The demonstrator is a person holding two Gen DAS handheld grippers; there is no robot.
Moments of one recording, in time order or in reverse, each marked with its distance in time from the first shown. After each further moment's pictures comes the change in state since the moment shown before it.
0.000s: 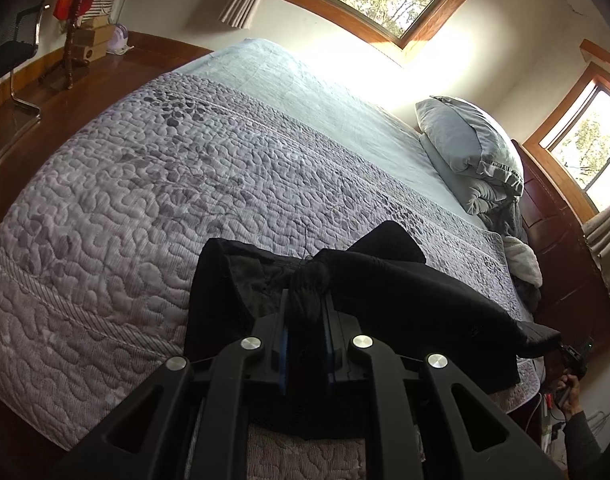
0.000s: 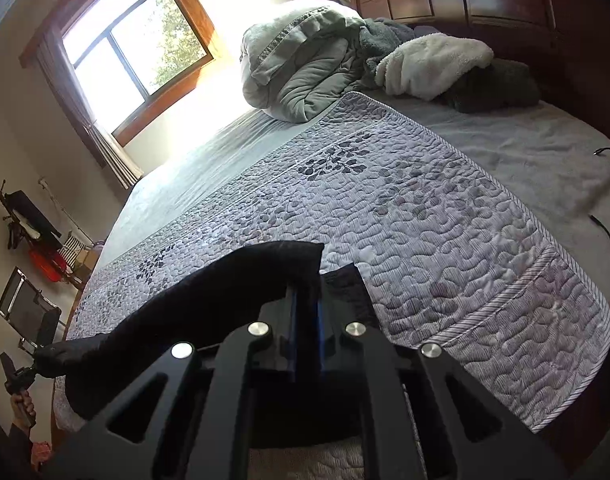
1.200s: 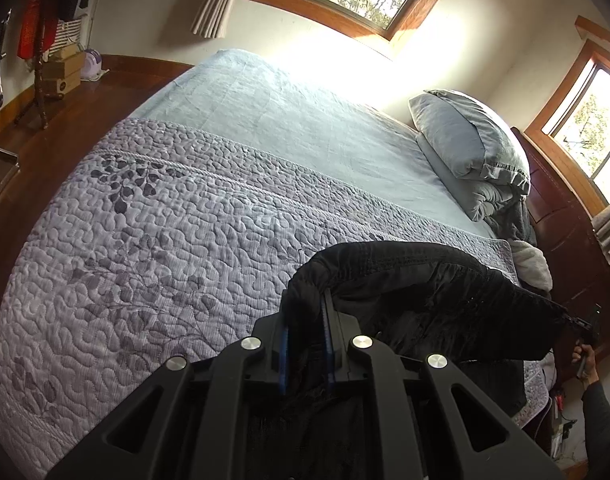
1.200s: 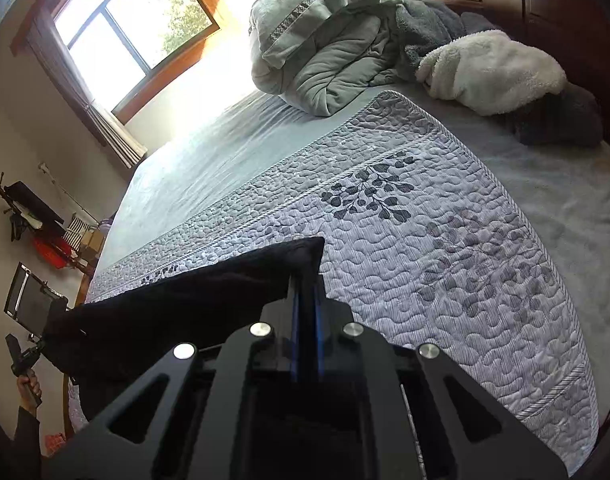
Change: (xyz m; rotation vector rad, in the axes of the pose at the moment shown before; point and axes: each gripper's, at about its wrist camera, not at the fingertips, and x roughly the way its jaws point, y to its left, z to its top) left arm 0.063 -0.052 0.139 0.097 0.020 0.021; right arm 0.097 0.036 0.147 -0.055 0.127 0.026
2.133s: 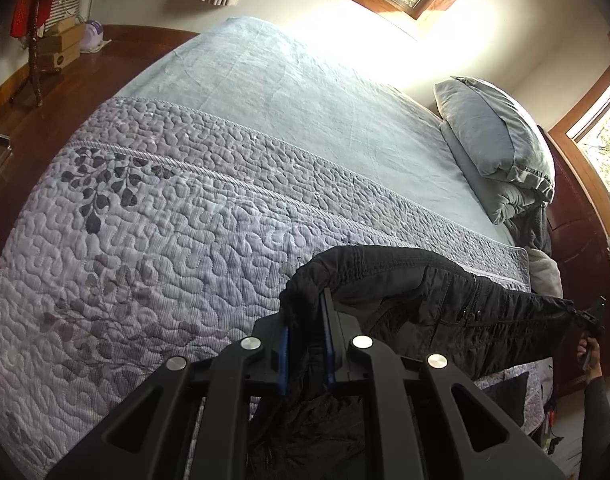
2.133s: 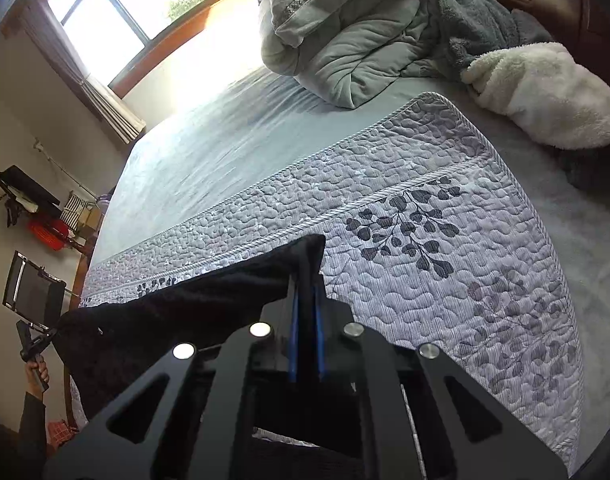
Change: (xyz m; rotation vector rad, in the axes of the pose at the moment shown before) left arm 0.089 0.023 0.071 -0.047 0.117 0.017; right arm 0.080 0.033 0.099 -0.033 0.135 0.011
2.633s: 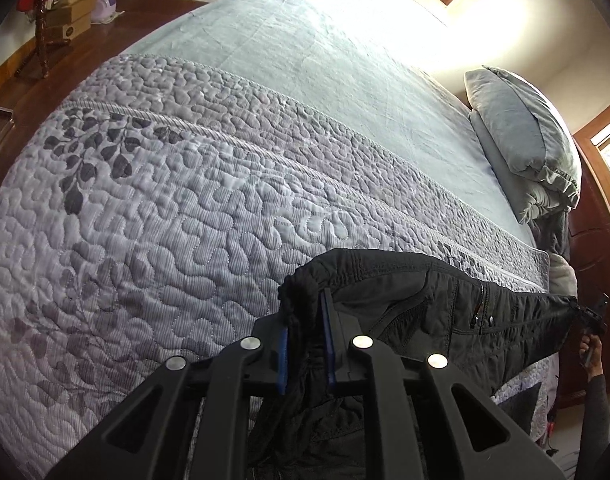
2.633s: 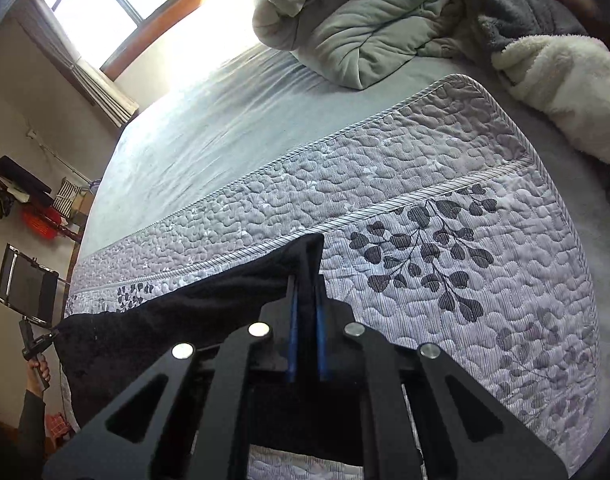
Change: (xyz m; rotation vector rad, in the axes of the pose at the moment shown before) left arm 0.073 0.036 0.006 -0.060 0.077 0.035; right arm 0.097 -0.009 0.045 -0.017 0.081 -0.005
